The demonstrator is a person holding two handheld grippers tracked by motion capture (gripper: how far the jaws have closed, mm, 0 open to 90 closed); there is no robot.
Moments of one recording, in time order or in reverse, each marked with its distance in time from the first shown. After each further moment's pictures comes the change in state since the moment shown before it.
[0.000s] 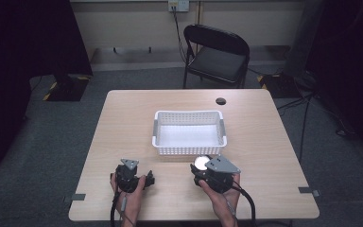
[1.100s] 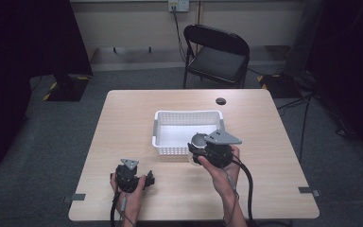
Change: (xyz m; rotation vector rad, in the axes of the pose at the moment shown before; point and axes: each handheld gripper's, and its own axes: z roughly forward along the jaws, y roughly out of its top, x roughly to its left) left arm 0.000 0.000 0.000 0.000 0.000 0.000; right arm -0.024 0.065 0.011 -0.010 0.056 -0.001
